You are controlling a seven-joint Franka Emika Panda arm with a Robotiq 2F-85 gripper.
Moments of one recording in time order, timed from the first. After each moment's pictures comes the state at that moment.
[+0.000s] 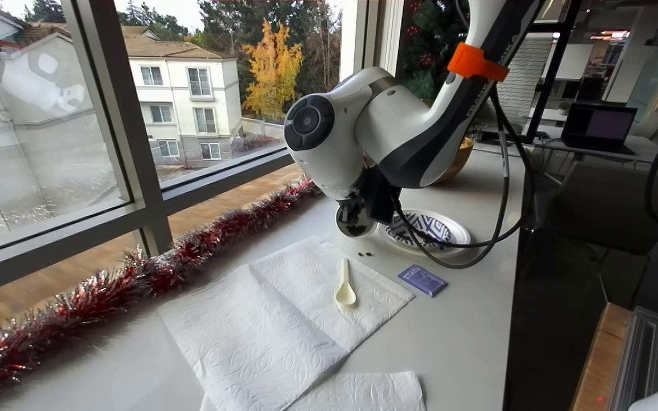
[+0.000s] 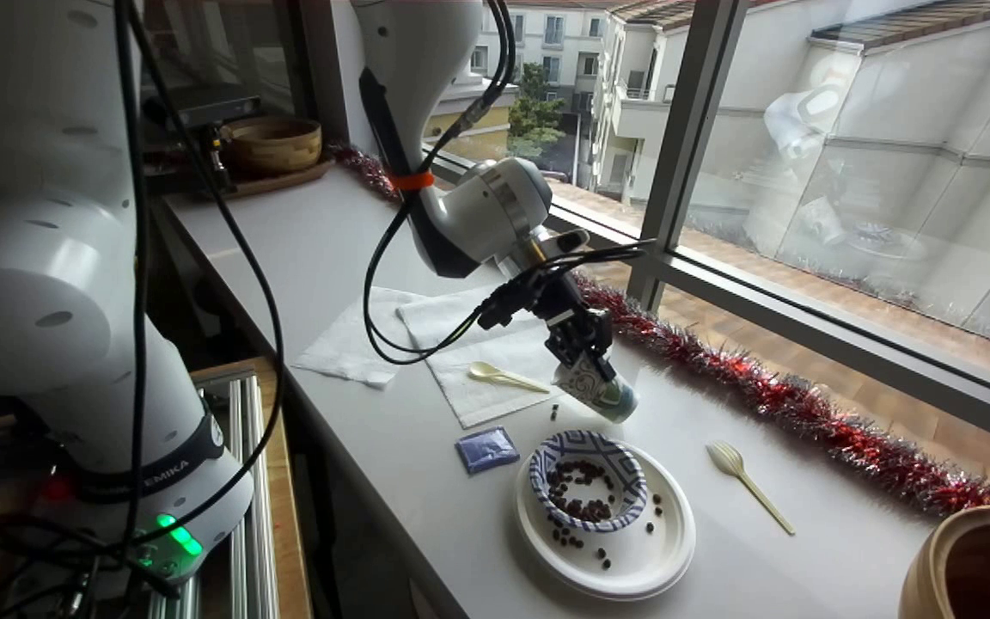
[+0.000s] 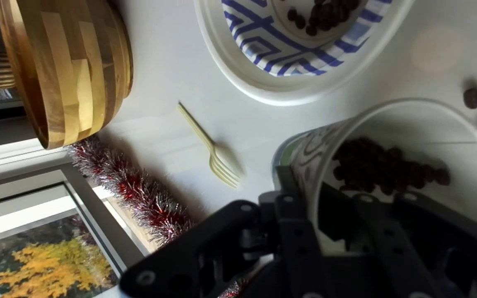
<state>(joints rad) 0.09 0.35 0.05 -2.29 -1.44 2.29 0.98</state>
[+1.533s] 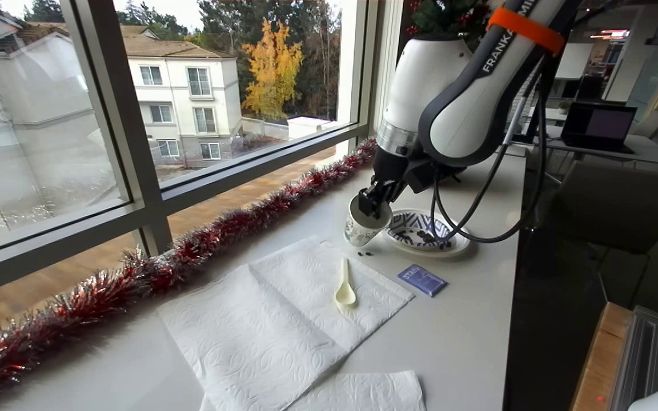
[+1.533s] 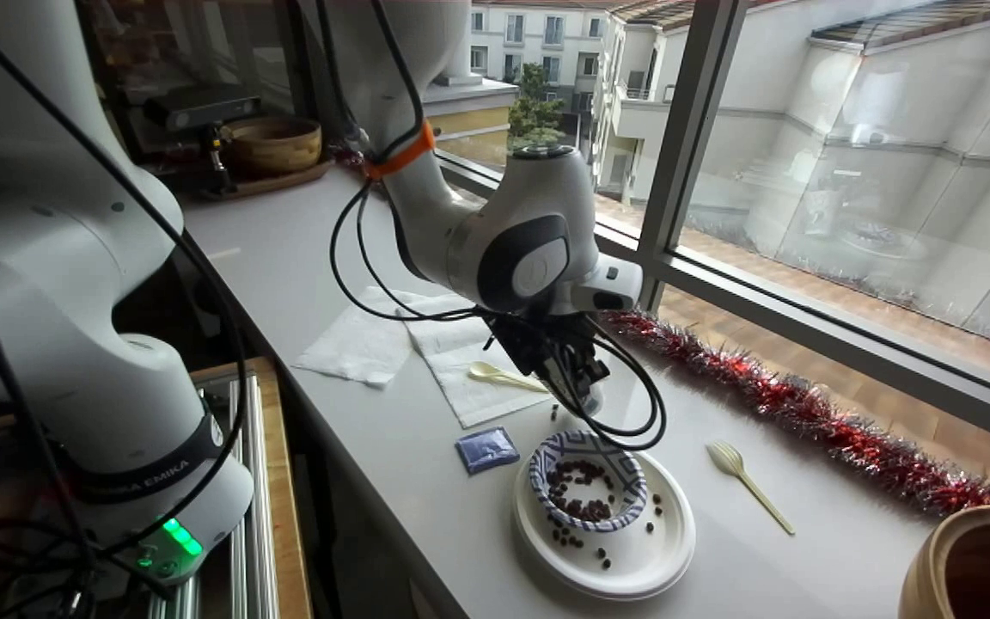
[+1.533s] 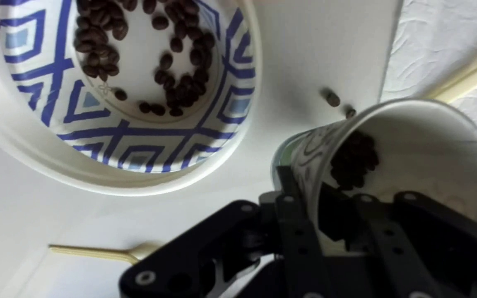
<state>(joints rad) -0.44 0.20 0.24 -2.55 -0.52 3.01 0.34</state>
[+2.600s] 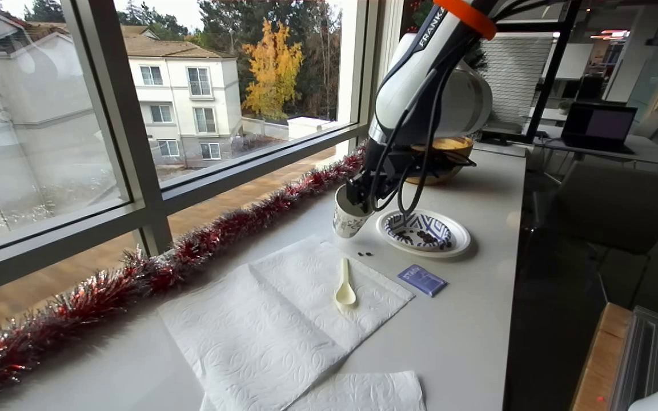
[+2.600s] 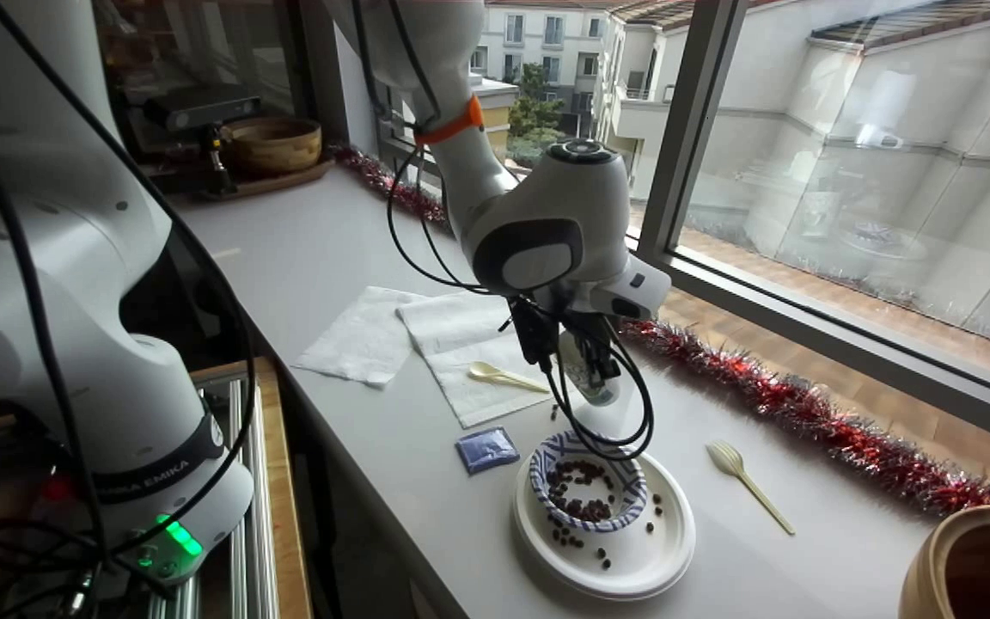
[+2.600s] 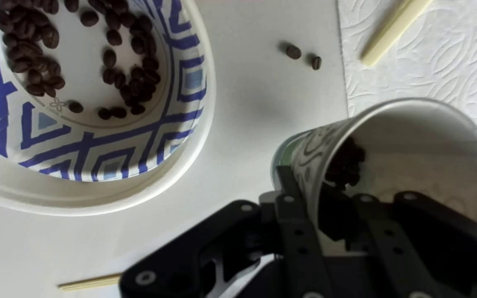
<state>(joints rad) -0.31 0.23 0.17 -2.47 0.01 2.97 0.13</state>
